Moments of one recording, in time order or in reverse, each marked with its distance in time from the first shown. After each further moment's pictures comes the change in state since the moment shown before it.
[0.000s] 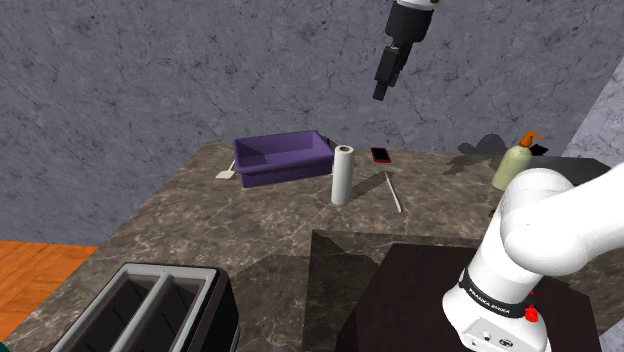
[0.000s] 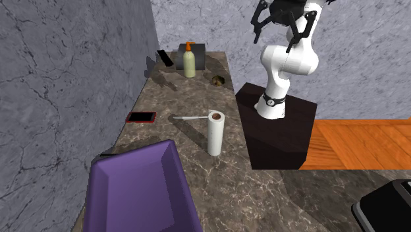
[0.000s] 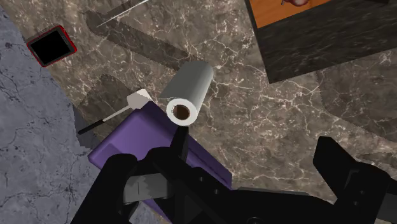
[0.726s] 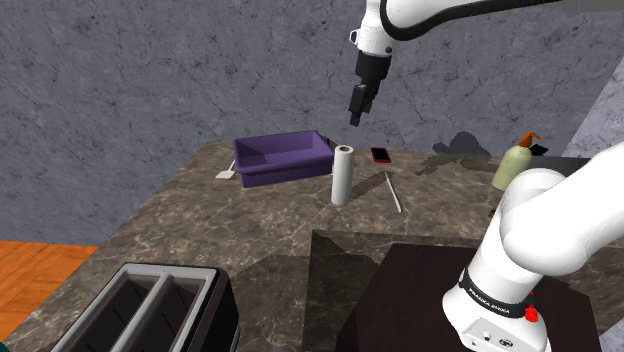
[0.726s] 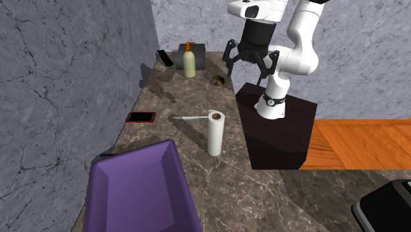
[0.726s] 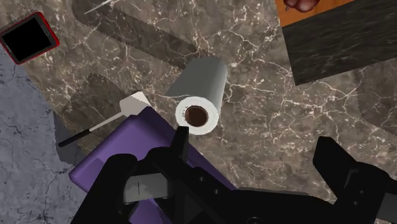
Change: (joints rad) arm -0.012 0.232 -0.090 -0.053 -0.022 0.225 -0.076
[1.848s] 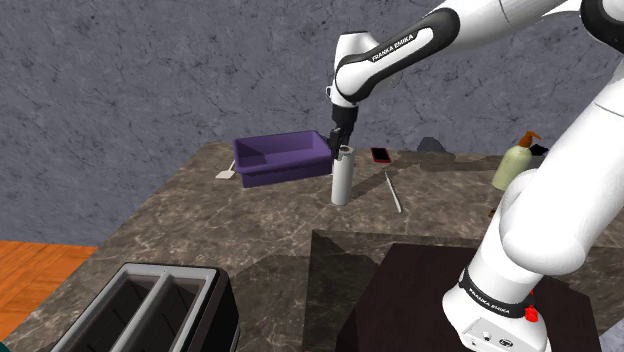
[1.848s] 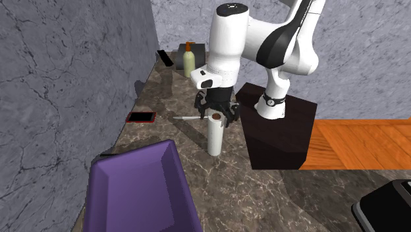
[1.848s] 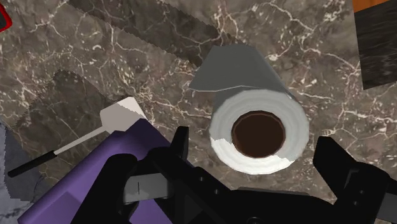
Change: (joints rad) arm -0.008 0.415 -0.100 0.022 0.032 0.314 -0.119
